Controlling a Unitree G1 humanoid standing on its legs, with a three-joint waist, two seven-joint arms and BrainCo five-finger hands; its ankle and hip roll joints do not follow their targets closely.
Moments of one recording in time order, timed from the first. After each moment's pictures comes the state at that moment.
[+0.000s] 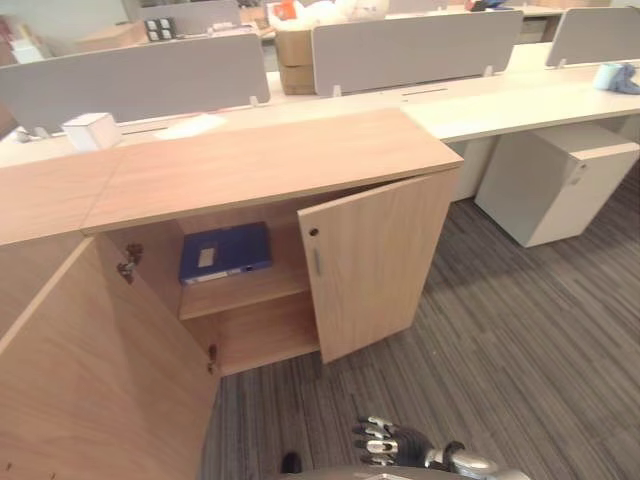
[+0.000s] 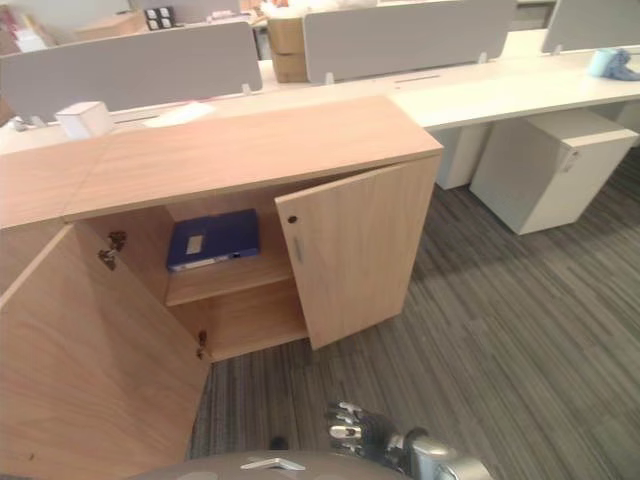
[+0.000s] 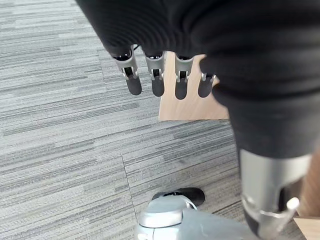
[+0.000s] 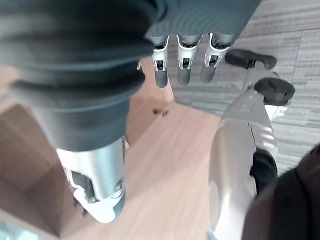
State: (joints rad) left arm 0.18 0.12 -0.11 1.25 -0.03 -0.02 0.09; right arm 0.20 -0.44 0.57 0.39 0.78 0.24 0.55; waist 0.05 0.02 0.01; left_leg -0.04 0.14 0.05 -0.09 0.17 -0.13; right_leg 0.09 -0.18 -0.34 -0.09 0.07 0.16
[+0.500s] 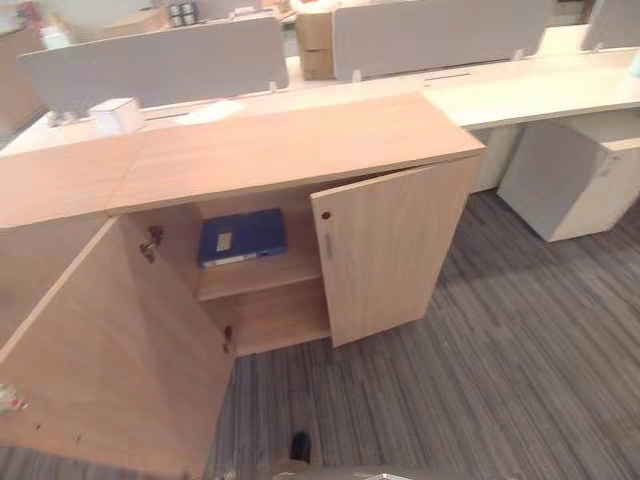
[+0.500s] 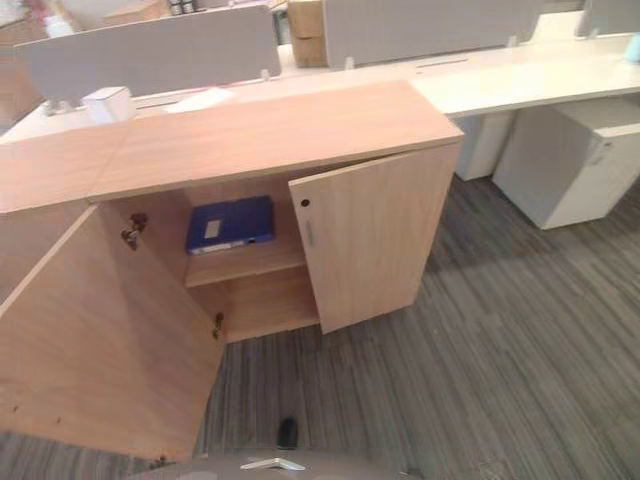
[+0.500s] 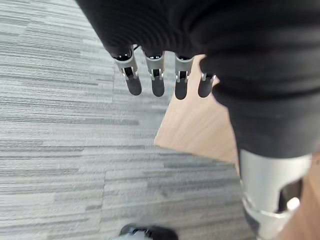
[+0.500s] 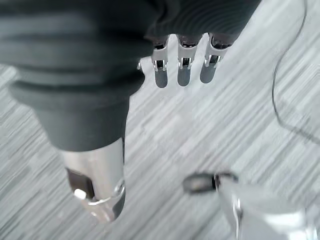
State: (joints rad) left arm 0.11 0.19 -0.01 1.14 -0.17 -0.03 0.16; right arm 0.01 -0.48 -0.26 1.56 0.47 0.12 0.06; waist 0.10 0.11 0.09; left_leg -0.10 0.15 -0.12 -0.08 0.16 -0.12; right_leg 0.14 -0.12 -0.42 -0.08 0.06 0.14
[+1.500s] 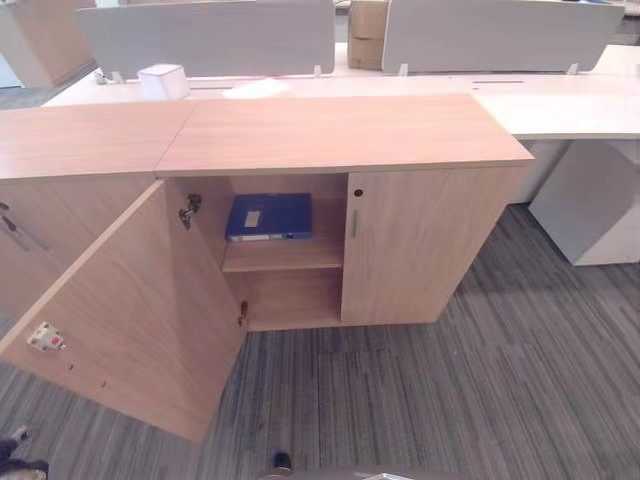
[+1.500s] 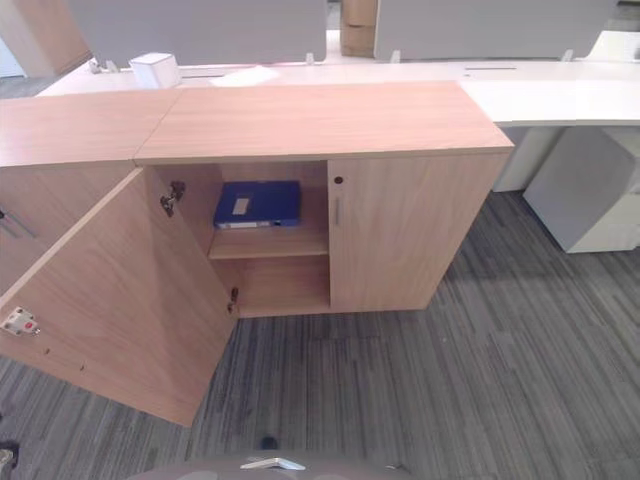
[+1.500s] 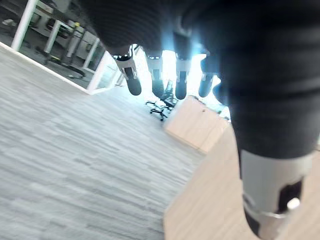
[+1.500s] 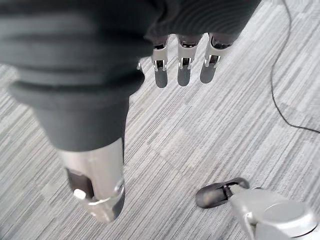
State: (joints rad) left arm 0.18 0.66 0.36 0.87 -0.06 -0.01 0.35; right arm 0.08 -0.37 -0.32 1.47 0.55 0.12 0.03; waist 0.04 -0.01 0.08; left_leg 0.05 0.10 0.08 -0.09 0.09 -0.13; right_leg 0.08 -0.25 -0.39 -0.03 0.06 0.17
